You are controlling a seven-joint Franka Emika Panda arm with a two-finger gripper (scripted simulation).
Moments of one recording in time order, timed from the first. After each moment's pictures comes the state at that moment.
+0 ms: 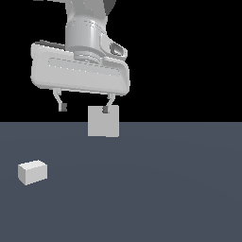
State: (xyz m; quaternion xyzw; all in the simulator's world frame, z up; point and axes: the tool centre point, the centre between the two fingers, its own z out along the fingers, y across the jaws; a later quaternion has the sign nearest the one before) arm -0.025 0.080 0.128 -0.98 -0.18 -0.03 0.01
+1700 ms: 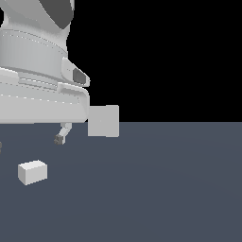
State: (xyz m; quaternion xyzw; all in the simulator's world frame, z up) arm -0.089 0.155 0.061 -0.89 -0.44 -0.08 0.04
